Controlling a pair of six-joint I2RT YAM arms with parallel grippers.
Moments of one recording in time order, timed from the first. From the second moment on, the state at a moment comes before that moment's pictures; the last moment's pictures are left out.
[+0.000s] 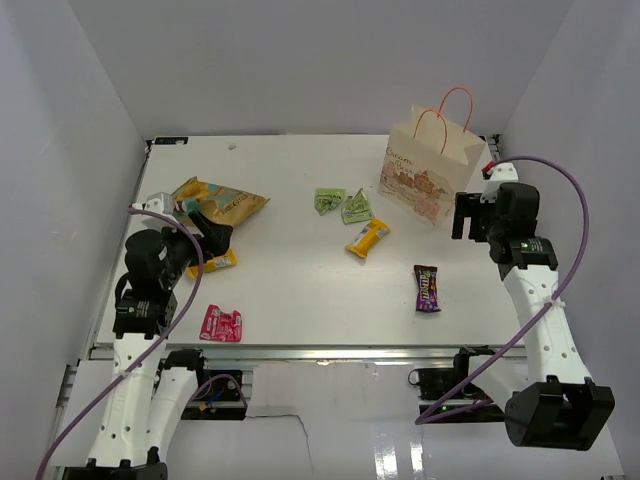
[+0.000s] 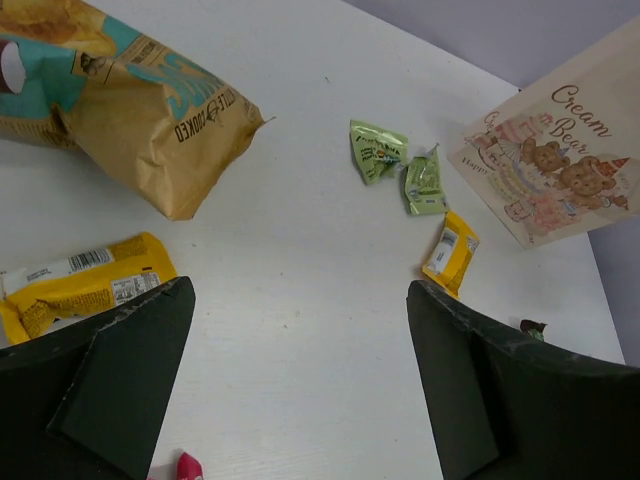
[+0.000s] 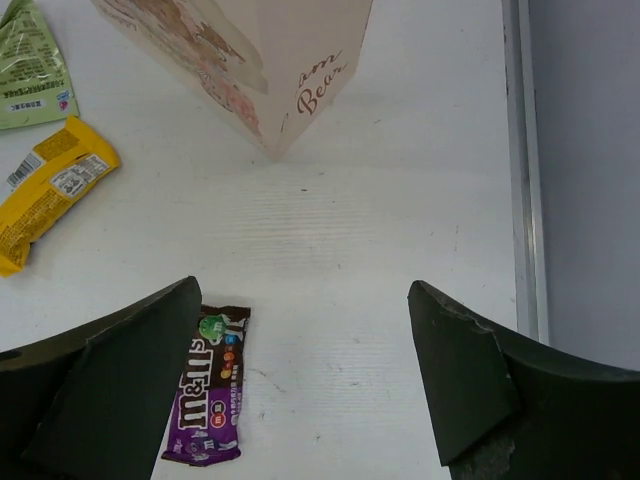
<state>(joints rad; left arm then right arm) -0.03 0.63 0.76 -0.38 0.19 -0.45 -0.02 1.01 0.96 -0.53 0.01 -0.07</state>
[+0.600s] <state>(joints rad) -0.03 0.52 0.68 -0.53 0.17 -0.63 0.03 1.26 0.91 -0.82 -0.42 -0.51</state>
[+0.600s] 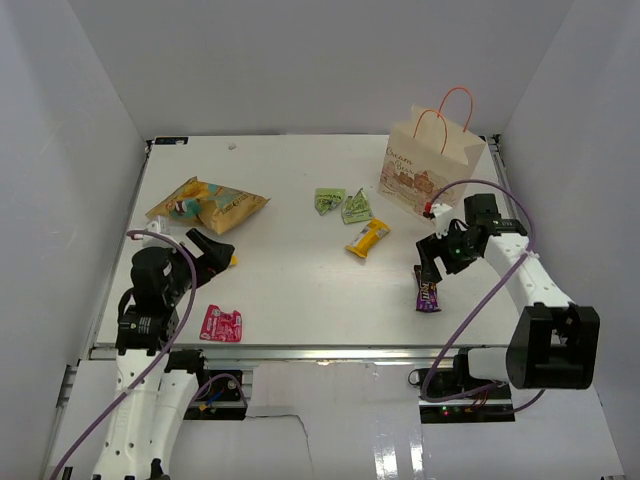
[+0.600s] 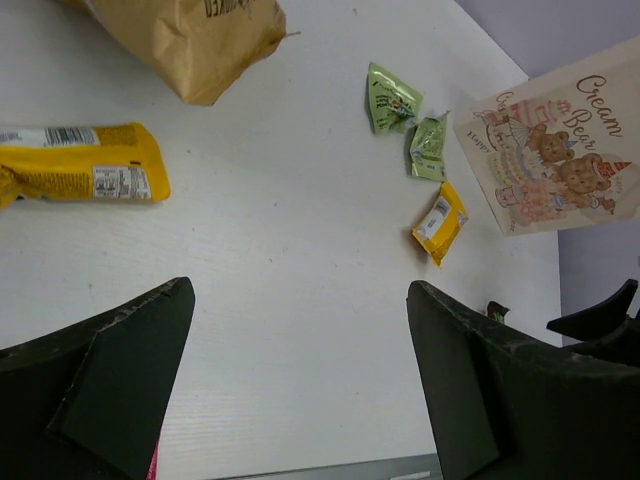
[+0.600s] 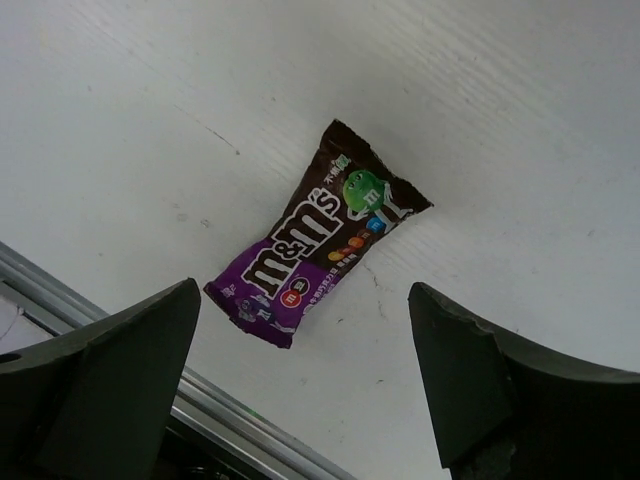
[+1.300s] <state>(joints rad) -0.03 0.51 0.58 -0.61 0.15 -0.82 0.11 1.57 0.88 -0.71 -0.26 -0.20</state>
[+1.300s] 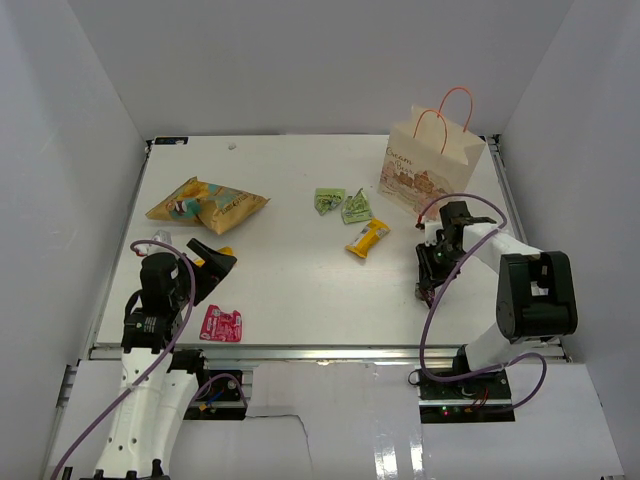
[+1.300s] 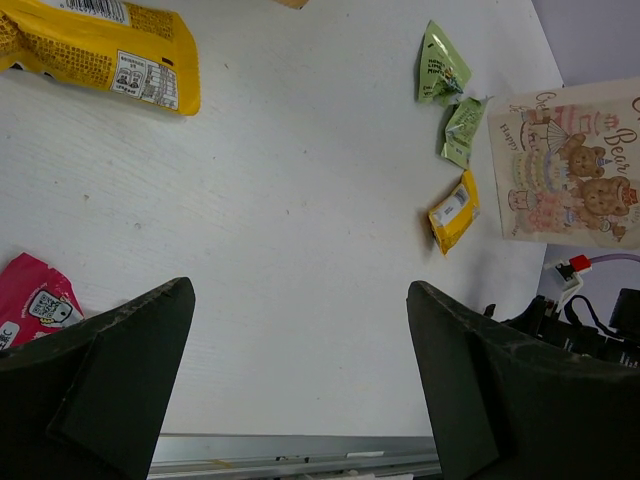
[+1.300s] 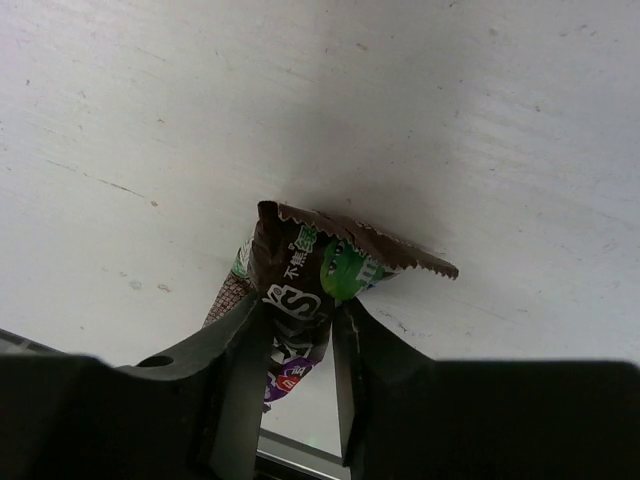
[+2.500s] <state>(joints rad) -0.03 0.53 0.56 -0.58 0.18 -0.83 0.07 1.56 2.00 -0.63 -0.25 -0.43</state>
